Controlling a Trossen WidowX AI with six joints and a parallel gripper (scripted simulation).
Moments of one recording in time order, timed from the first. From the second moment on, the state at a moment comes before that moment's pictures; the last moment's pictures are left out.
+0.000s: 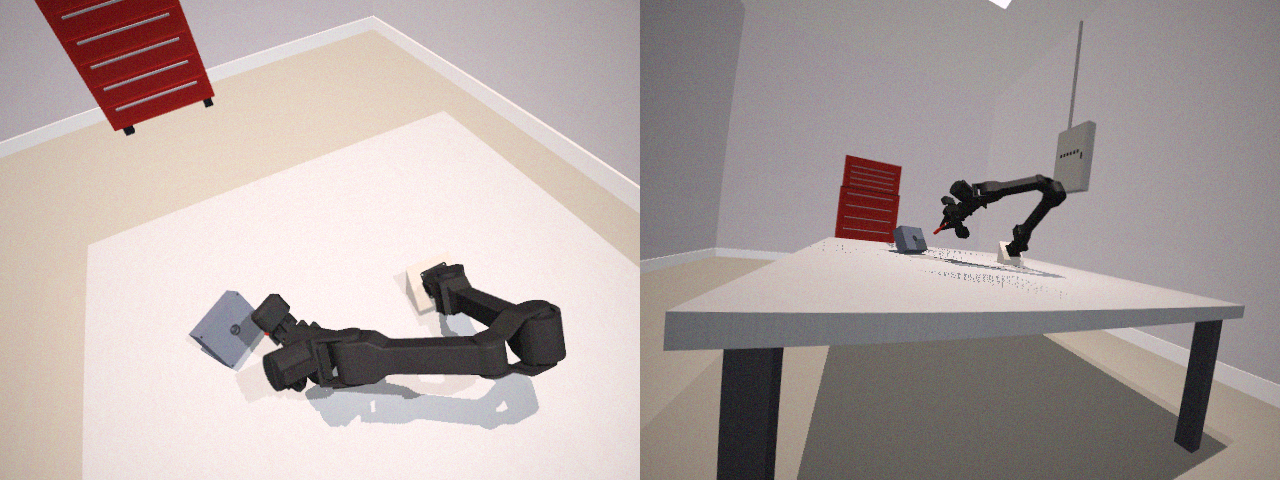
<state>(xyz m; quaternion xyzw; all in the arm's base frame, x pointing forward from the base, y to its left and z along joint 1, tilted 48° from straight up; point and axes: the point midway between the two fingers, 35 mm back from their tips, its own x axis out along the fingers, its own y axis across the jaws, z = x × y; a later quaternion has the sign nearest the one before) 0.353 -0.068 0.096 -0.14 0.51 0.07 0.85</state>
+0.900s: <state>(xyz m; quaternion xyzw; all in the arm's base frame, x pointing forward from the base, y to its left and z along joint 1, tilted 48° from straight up) 0.382 -0.074 0.078 -0.16 0.49 0.05 0.86</state>
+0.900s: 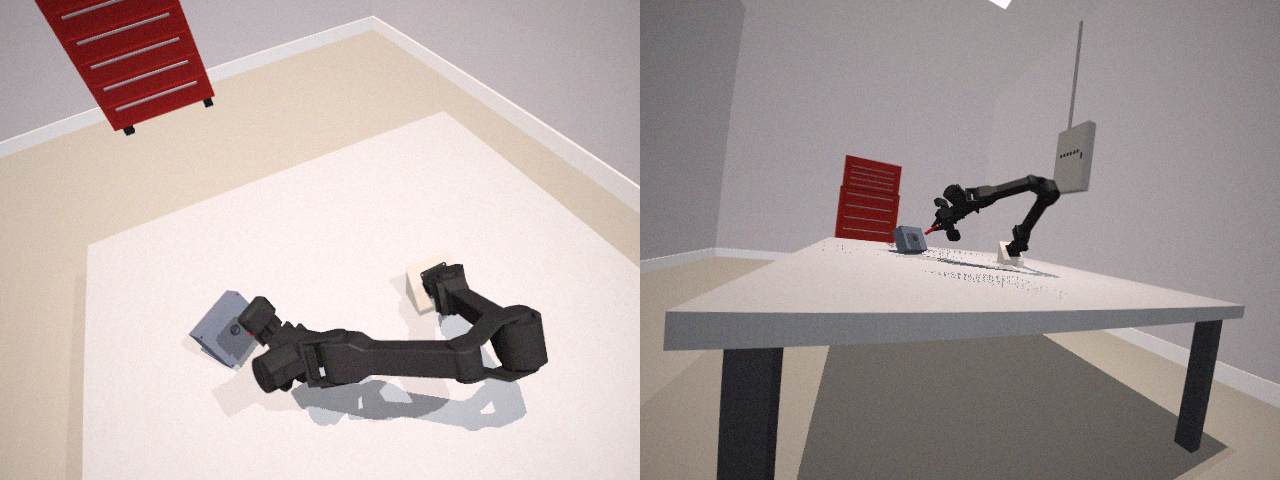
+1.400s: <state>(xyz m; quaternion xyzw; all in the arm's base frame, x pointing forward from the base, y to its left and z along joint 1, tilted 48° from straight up) 0.397 -0.077 0.064 -0.17 0.48 0.04 0.86</state>
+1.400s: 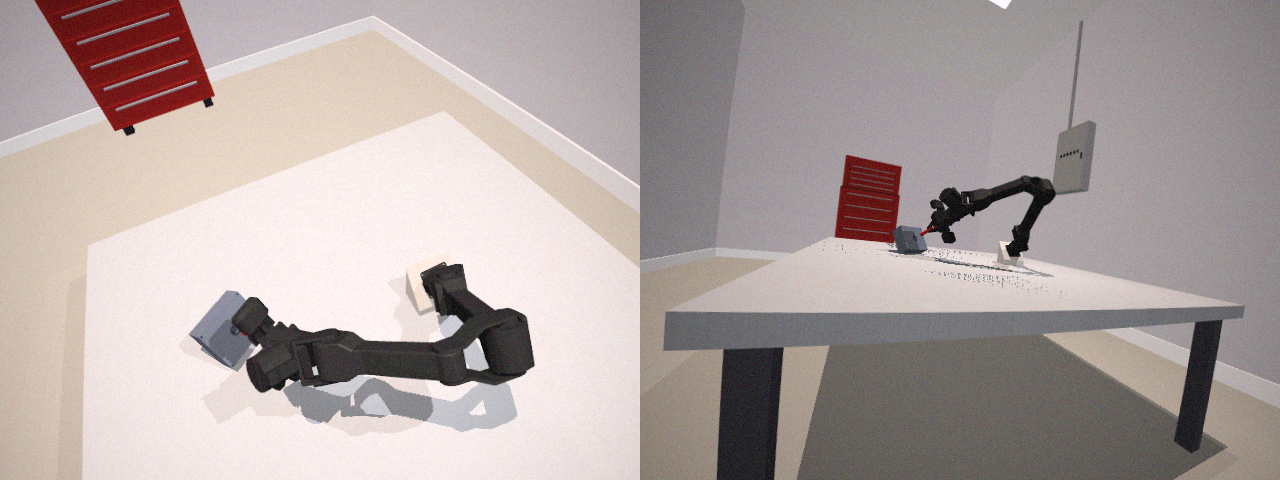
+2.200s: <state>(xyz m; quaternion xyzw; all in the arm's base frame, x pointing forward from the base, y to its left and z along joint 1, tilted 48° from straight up) 0.411 -0.078 0.043 -0.18 0.47 0.03 0.86</state>
